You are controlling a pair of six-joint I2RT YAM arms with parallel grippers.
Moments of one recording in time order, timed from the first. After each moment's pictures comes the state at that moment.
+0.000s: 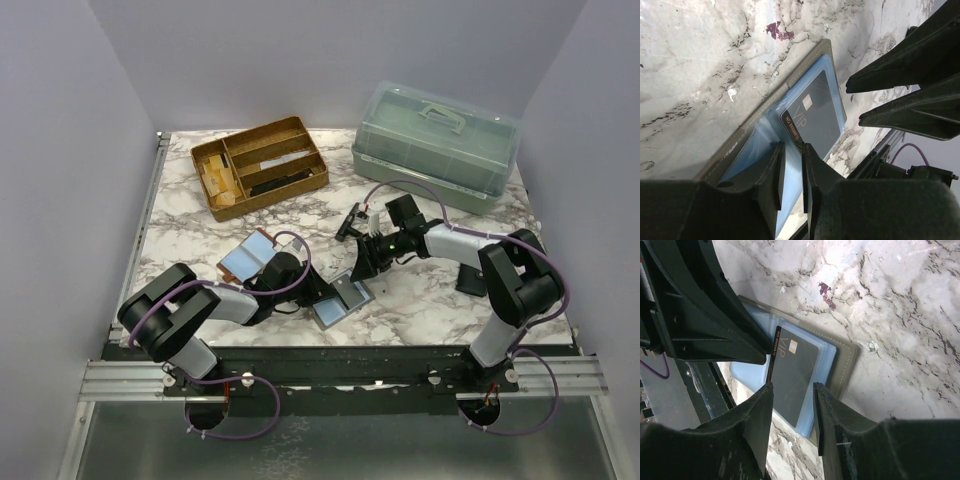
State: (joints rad) left arm -0.76 1.54 0.37 0.59 0.19 -1.12; right arm 0.47 1.72 0.92 -0.23 -0.79 0.03
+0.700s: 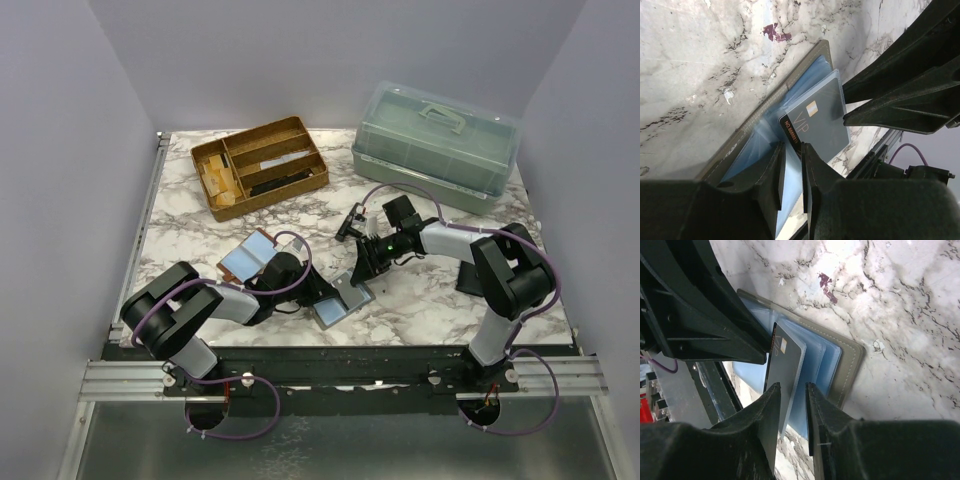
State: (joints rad) left arm -0.76 1.55 0.37 0.61 0.19 -1.13; right arm 0.47 1.78 0.94 -0.26 -0.82 0.02
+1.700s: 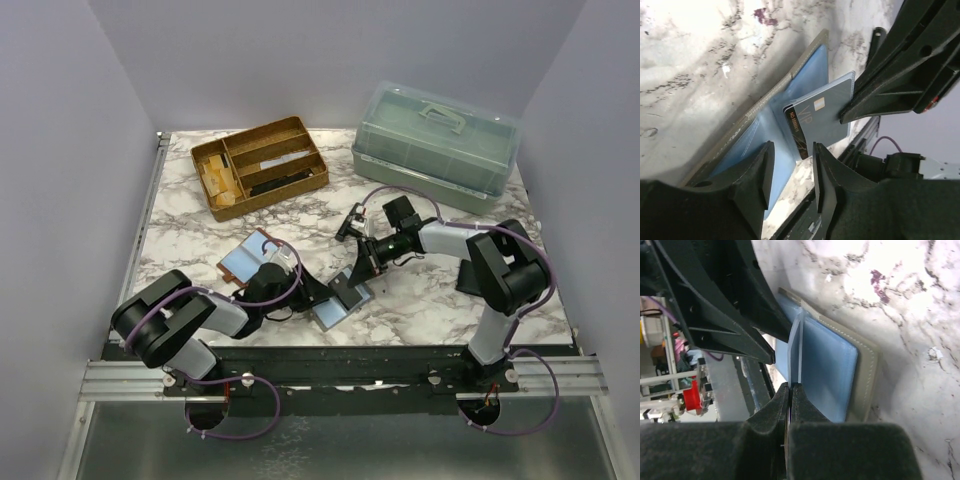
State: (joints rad) left arm -0.75 1.50 0.24 0.80 0.21 -1.19; right arm 0.46 1.82 0.95 -0.26 -1.01 0.10
